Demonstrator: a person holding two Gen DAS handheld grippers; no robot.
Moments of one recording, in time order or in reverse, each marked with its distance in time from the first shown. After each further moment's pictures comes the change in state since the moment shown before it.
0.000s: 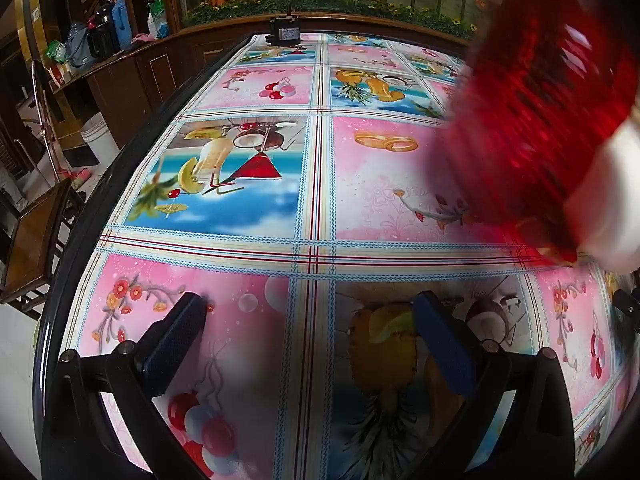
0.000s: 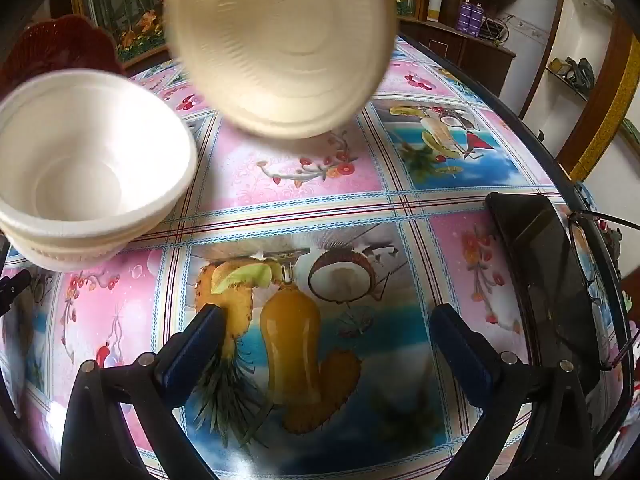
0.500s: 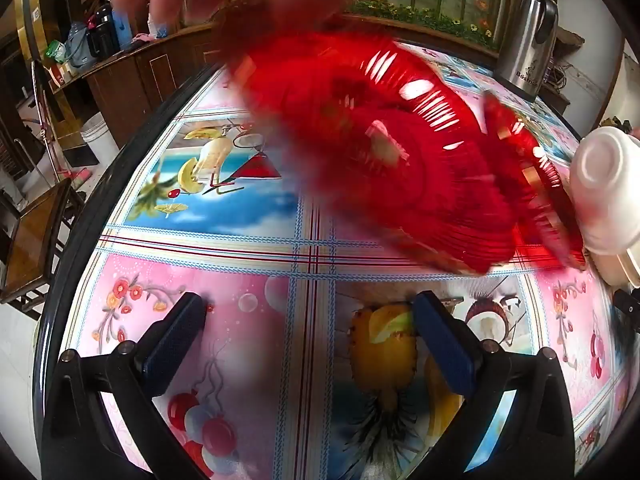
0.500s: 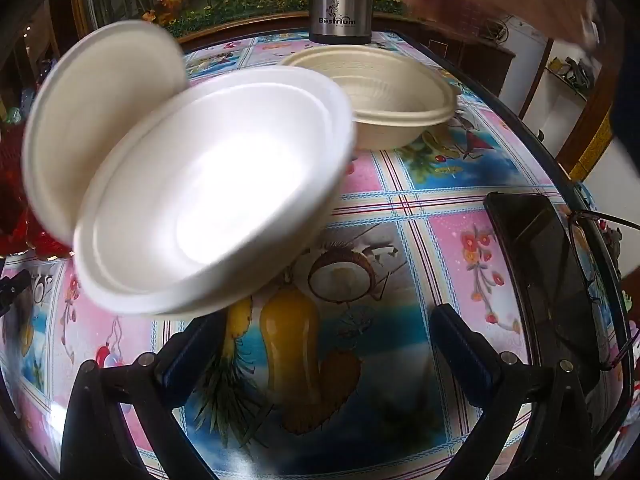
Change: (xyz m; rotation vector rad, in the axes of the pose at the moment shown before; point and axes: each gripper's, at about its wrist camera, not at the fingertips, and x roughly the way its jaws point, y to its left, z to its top) left arm -0.001 -0.001 -0.001 -0.002 0.004 -0.002; right arm 0.000 0.000 0.004 -0.002 0.002 -0.004
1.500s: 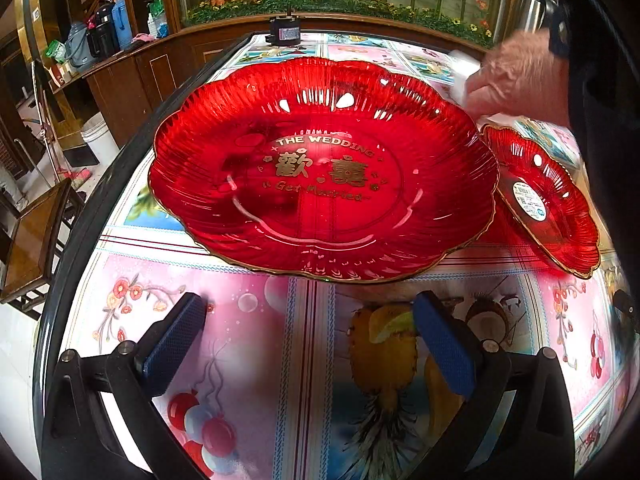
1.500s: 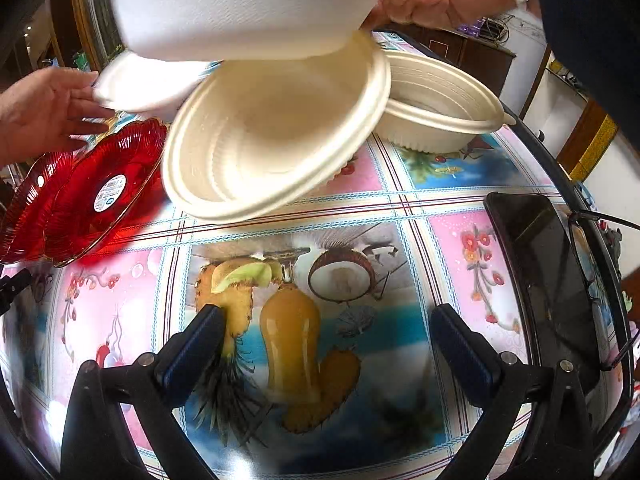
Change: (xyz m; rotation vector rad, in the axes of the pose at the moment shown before) left arm 0.000 0.002 0.002 0.001 0.001 0.000; right arm 0.002 0.003 -0.006 0.000 -0.004 0.003
